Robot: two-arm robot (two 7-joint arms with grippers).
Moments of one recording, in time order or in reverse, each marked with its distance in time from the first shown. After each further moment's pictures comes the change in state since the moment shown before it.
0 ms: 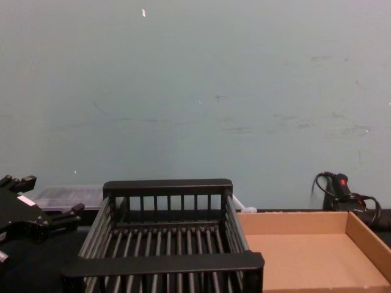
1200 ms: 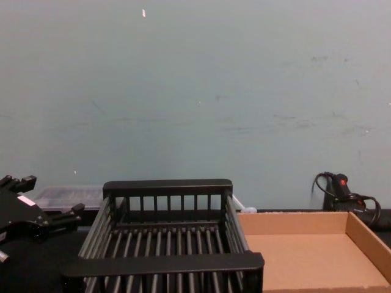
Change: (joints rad) left arm 0.000 0.000 0.000 0.000 0.000 0.000 0.000; right arm -0.114 0.002 0.035 -0.047 0.055 0.276 0.124
